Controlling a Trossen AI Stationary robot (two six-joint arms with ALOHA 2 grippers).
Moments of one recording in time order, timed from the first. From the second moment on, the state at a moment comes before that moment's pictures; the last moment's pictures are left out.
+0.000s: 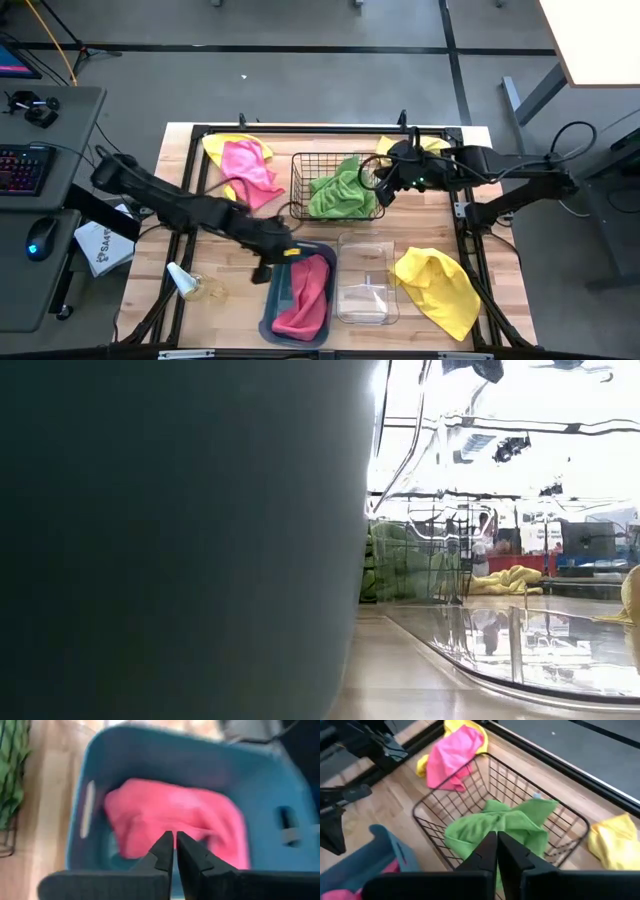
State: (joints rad) left arm -0.34 1.39 1.02 -0.47 0.04 -0.33; right arm 0.06 1.26 1.40 -0.94 0.42 0.68
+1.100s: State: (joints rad) left arm -0.33 1.71 1.17 -0.56 -0.43 -0.13; right arm 0.06 1.26 1.40 -0.96 0.50 0.65
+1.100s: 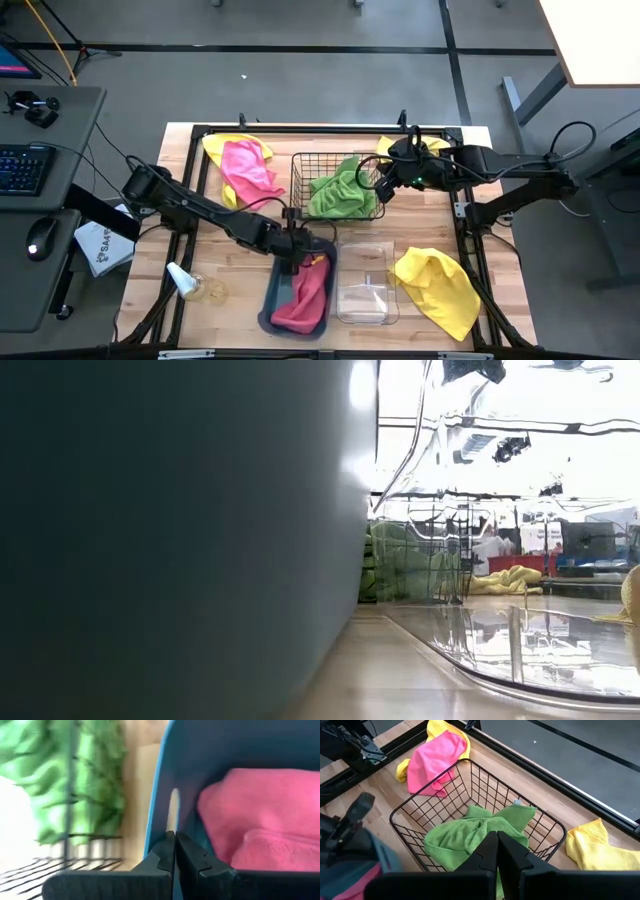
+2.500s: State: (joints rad) left arm -0.16 1.39 1.30 -0.56 -0.53 -0.26; right arm 0.07 1.26 1.37 -1.10 0.40 0.66
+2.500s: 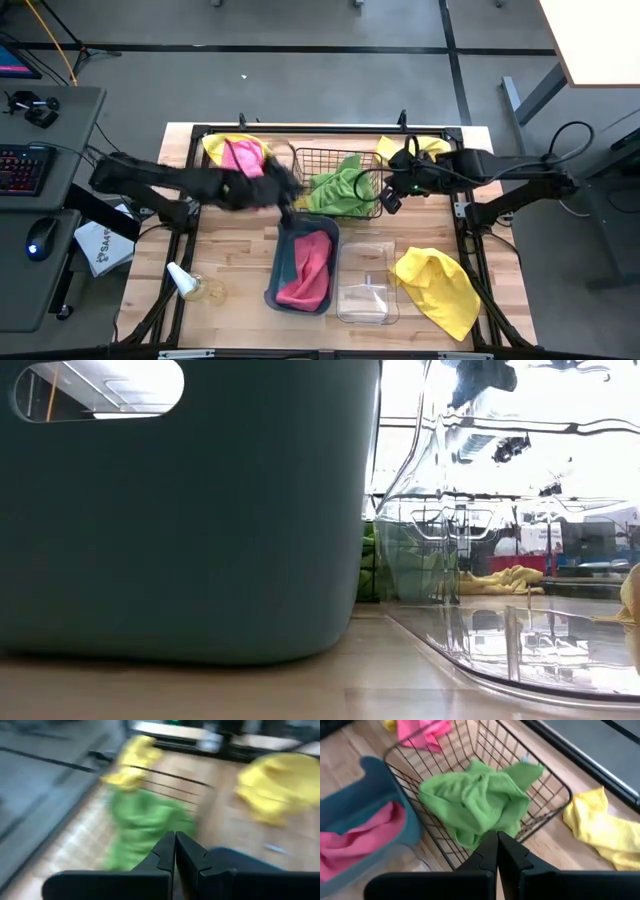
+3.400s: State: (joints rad) left arm 0.46 1.28 0.88 -0.83 -0.16 0.15; right arm 0.07 1.26 1.18 -0.87 0.36 0.93
